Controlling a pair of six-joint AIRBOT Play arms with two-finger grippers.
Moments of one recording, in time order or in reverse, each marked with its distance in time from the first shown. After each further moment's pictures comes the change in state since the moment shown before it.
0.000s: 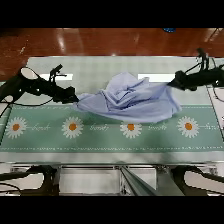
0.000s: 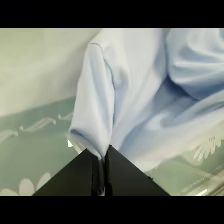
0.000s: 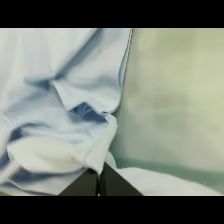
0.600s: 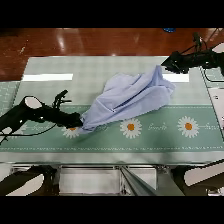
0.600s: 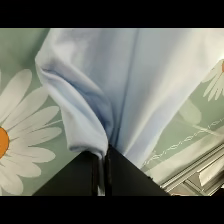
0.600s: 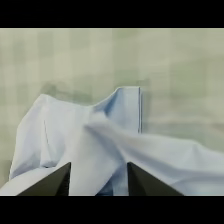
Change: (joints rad) left arm -0.083 0.267 -0.428 -0.071 0.075 0.005; right arm 0.016 -0.358 0.393 0.113 -0.005 0.035
